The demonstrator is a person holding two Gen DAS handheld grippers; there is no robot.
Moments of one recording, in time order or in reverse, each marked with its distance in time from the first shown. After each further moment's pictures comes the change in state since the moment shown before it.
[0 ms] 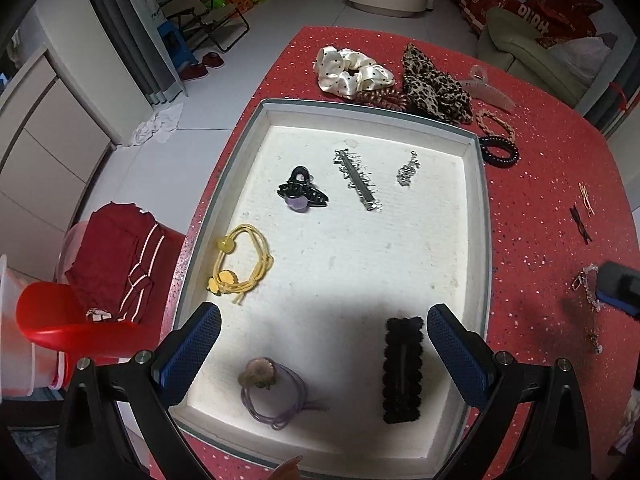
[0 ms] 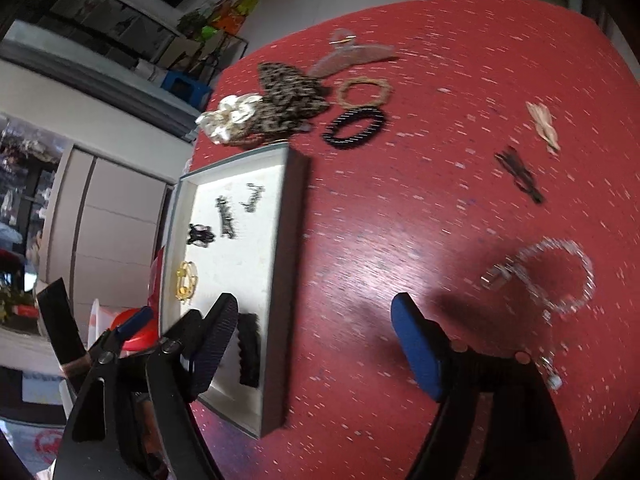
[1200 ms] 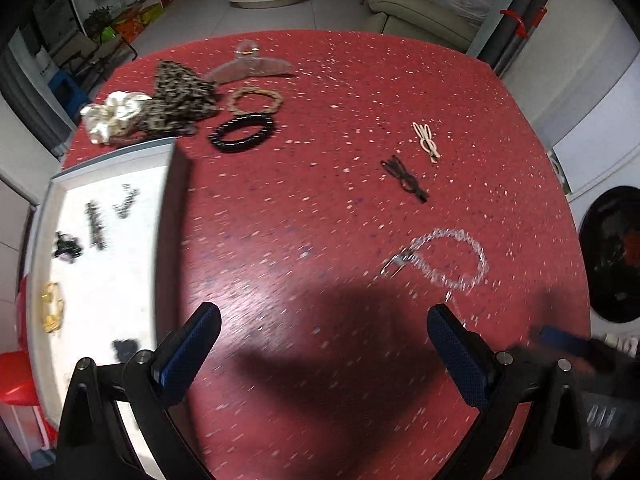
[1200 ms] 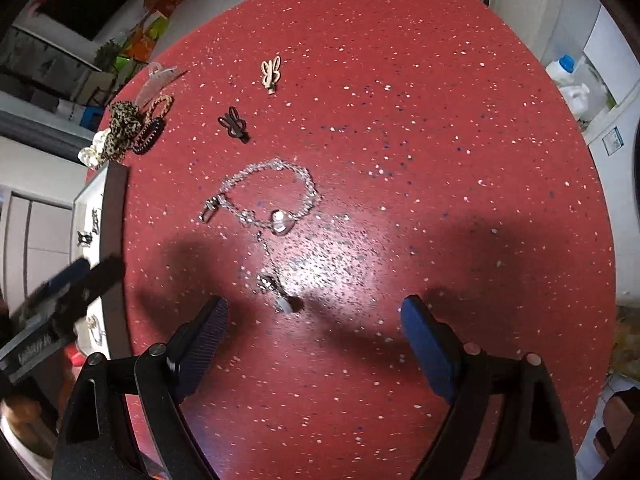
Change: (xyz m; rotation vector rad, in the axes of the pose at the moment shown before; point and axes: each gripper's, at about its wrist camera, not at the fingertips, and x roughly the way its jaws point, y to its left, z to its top) left arm -0.006 -0.210 -0.003 0.247 0.028 -0.216; right arm -0.058 -0.162 -0.058 0.152 -0.019 -0.220
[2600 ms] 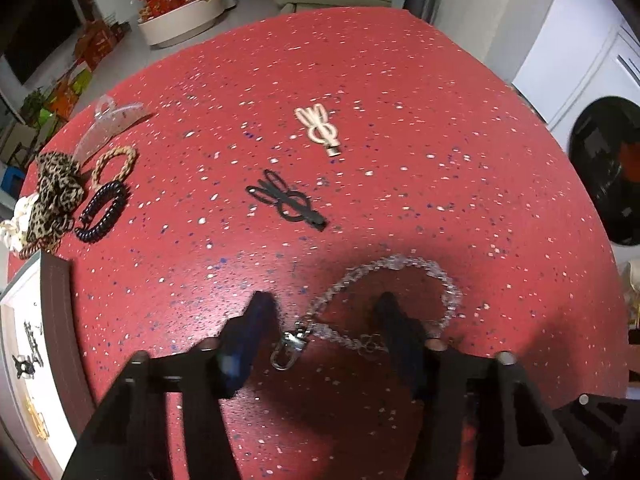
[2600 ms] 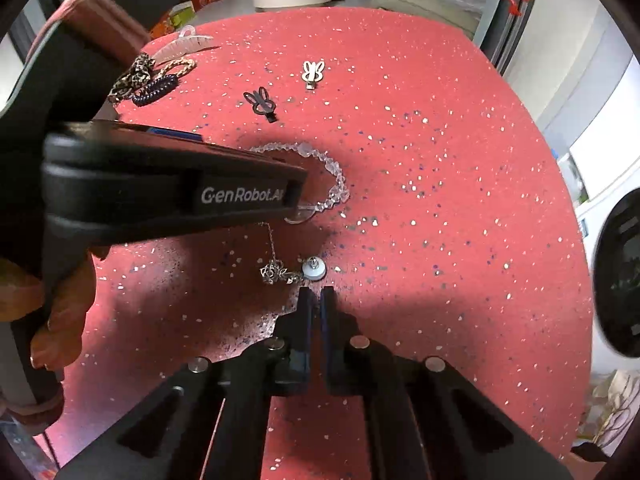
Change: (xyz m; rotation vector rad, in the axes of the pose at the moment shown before) left arm 0.073 -0.095 0.018 0.327 -0.026 -0.014; right arm 0.027 0.039 -0.031 -0.216 -0.171 -0.194
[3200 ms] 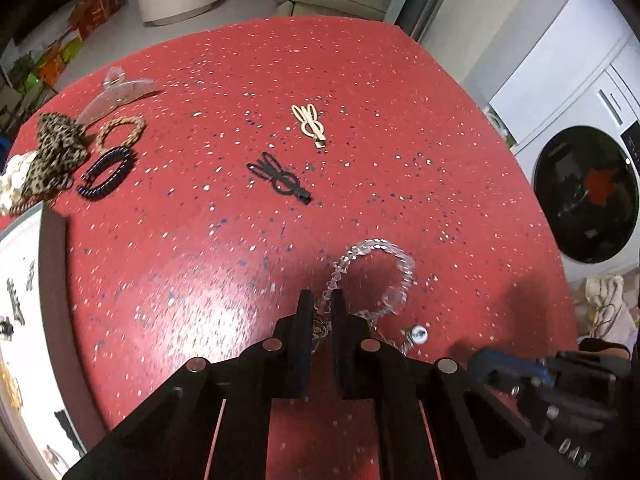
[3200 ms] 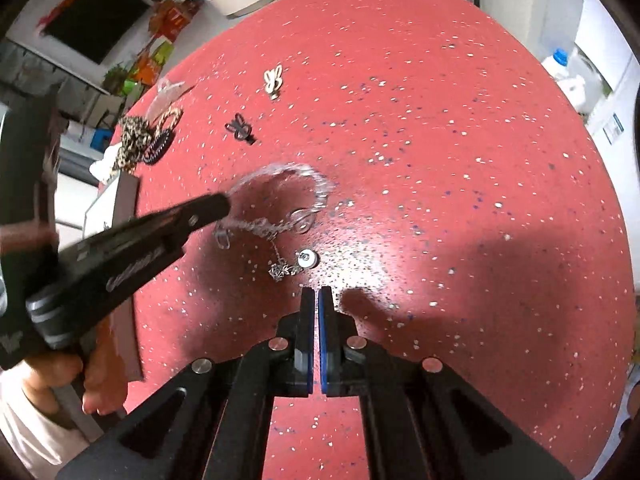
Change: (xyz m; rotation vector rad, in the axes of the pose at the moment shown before) left arm -0.034 0.021 -0.023 -0.103 0.007 -0.155; right arm -0.025 -0.058 0.006 0.293 0.085 0.248
